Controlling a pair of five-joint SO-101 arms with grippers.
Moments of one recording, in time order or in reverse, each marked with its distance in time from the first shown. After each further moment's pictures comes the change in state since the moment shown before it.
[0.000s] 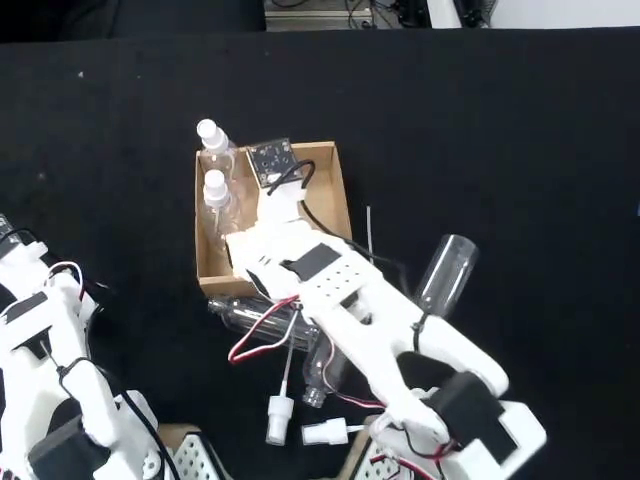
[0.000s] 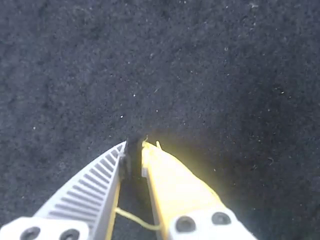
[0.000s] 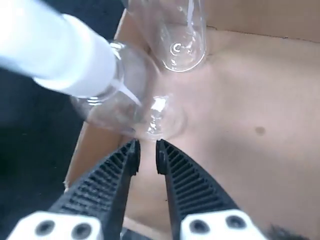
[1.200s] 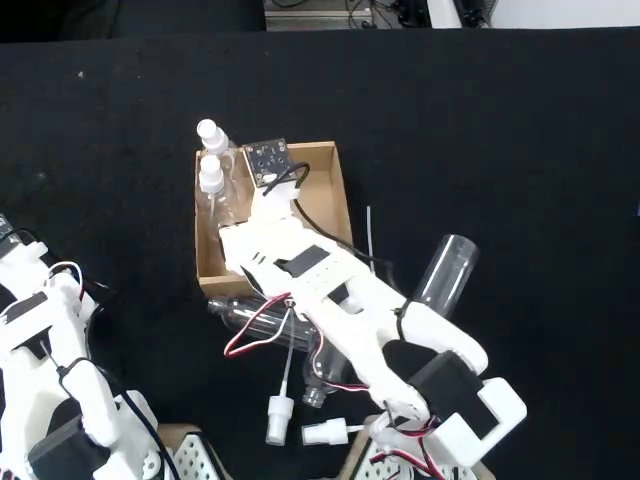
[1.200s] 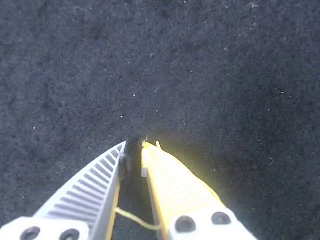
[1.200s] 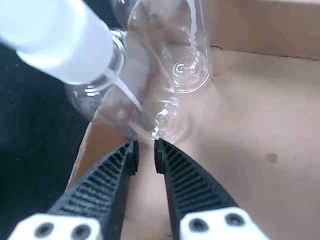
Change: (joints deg) left arm 0.0 0.0 0.0 0.0 0.0; right arm 0.0 7.6 0.0 -12.4 0.0
